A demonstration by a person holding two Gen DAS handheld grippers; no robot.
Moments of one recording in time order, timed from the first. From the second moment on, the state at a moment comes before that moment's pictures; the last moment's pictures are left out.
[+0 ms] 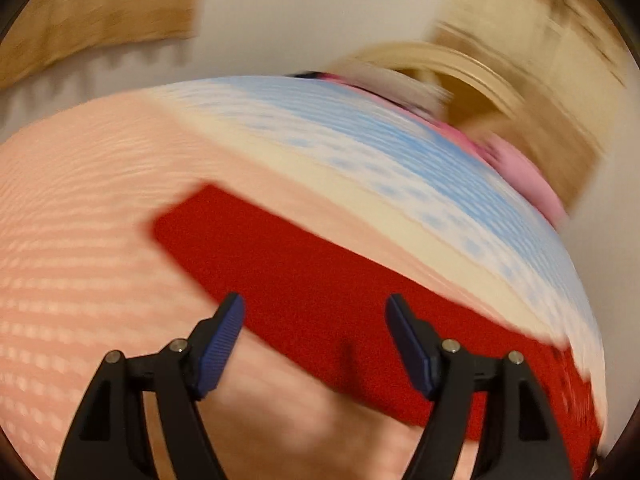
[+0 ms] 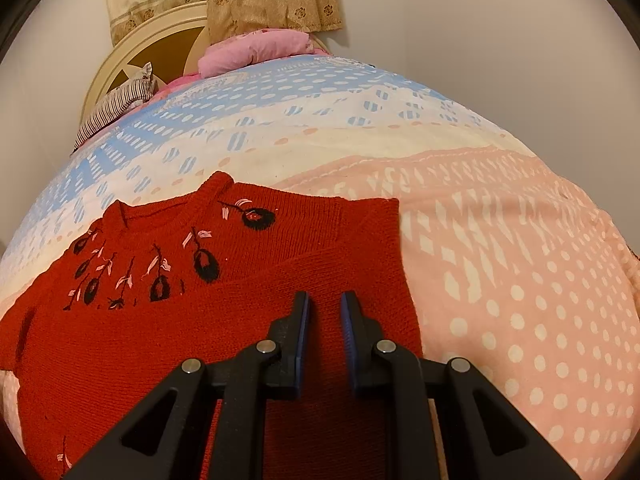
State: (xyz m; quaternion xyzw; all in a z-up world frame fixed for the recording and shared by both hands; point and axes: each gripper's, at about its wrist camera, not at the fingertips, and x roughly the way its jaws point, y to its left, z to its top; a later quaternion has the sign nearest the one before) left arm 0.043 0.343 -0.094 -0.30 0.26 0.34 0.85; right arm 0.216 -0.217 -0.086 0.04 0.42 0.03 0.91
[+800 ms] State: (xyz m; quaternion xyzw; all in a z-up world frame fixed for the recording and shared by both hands) left arm 0.076 0.383 -0.111 -0.32 0.27 0.33 0.85; right arm 0.217 -0.213 -0.088 0.03 0.42 0.02 0.91
